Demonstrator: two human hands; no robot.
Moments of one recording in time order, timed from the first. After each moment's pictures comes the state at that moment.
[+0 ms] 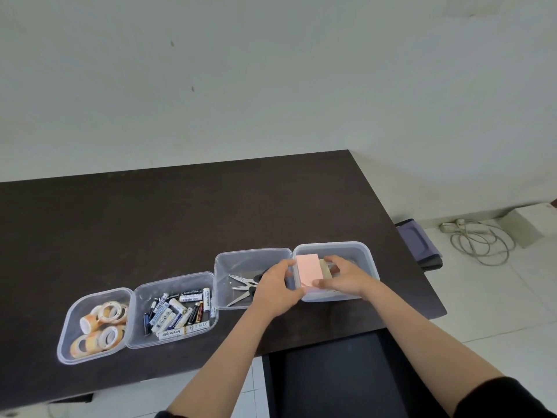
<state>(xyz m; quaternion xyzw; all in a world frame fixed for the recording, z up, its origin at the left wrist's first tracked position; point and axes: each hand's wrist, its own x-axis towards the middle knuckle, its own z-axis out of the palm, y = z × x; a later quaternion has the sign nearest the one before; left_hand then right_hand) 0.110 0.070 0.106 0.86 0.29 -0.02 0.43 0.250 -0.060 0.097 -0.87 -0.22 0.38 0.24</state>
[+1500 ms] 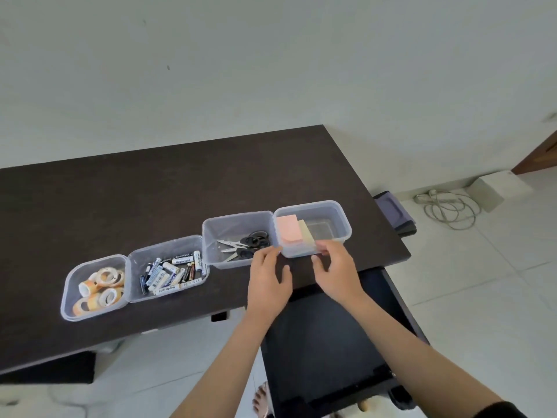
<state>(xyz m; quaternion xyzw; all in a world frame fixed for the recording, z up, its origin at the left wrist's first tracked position) 0.036 -0.004 0.100 0.86 0.27 0.17 0.40 0.137 -0.127 0.102 -0.87 -0.25 0.07 0.42</state>
